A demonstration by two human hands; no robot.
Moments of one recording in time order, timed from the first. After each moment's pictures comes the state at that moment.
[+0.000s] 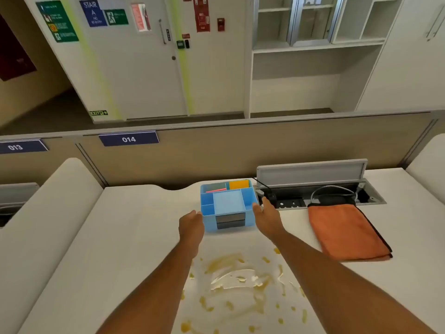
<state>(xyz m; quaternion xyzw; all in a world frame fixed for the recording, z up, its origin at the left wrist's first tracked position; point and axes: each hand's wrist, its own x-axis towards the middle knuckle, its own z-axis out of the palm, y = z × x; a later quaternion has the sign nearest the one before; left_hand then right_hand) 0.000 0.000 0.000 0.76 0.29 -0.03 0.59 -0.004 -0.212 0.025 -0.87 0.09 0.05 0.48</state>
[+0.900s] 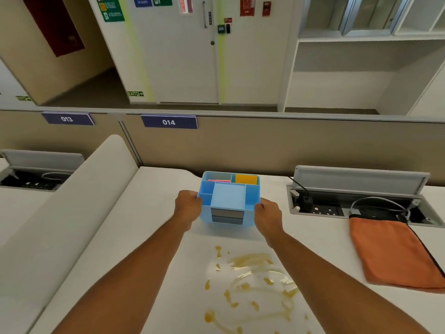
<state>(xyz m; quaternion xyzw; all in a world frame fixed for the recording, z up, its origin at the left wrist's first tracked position) 0.030 0.114 0.008 0.82 0.27 0.00 0.50 0.032 -0.116 -0.023 -0.86 0.09 0.02 0.50</state>
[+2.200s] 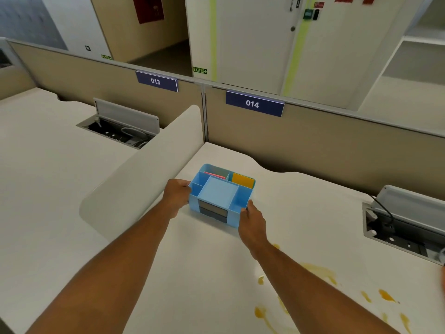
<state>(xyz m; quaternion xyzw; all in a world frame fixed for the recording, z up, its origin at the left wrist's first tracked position) -0.059 0.326 -0.018 0.72 0.34 0.08 0.60 -0.034 0.093 -0.054 -0.87 -0.06 0.14 0.48</state>
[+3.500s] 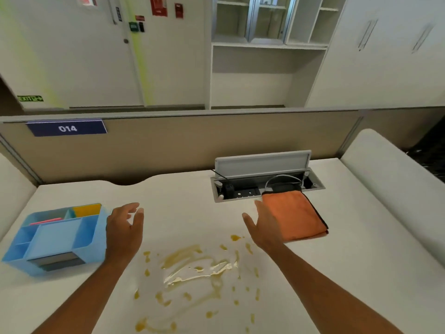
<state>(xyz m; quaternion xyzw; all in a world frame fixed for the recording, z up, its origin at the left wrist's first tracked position) -0.040 0.054 0.003 0.88 0.07 0.18 0.43 -0.067 -0.312 -0.015 -0.94 0.12 -0.03 0.31</state>
